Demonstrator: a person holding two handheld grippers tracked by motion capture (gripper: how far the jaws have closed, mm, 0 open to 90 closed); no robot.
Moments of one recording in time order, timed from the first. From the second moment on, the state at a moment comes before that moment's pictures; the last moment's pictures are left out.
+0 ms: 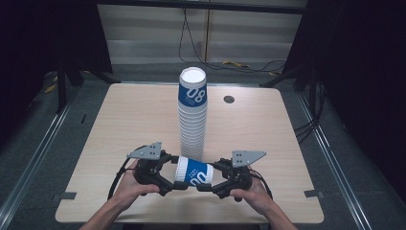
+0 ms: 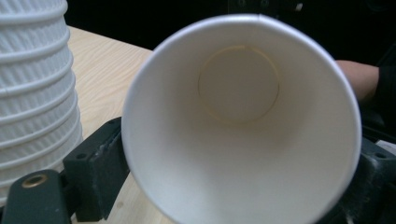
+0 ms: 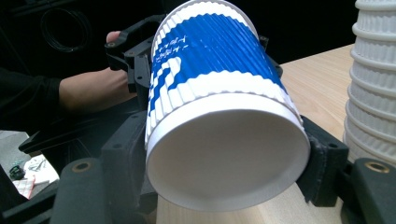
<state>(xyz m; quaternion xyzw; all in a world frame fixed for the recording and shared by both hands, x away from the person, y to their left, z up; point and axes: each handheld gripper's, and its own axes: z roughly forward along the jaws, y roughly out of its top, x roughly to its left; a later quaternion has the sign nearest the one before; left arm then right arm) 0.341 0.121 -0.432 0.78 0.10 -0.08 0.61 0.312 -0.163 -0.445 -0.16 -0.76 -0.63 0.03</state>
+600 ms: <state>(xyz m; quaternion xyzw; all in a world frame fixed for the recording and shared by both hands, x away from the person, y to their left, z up) 0.339 0.124 -0.430 0.78 0.08 -0.09 0.61 0.311 -0.162 -0.445 -0.16 -0.77 -0.62 0.05</state>
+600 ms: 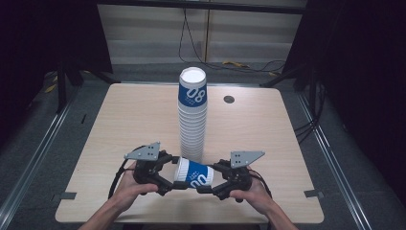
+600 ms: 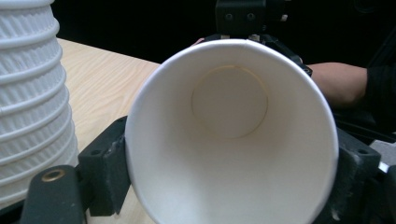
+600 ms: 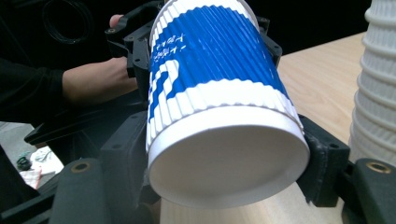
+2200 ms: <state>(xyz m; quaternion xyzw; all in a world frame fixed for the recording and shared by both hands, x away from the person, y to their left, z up) 0.349 0.172 -0.418 0.79 0.16 -0.02 0.59 0.324 -0.174 -0.453 -0.26 -0.84 -0.49 0.00</state>
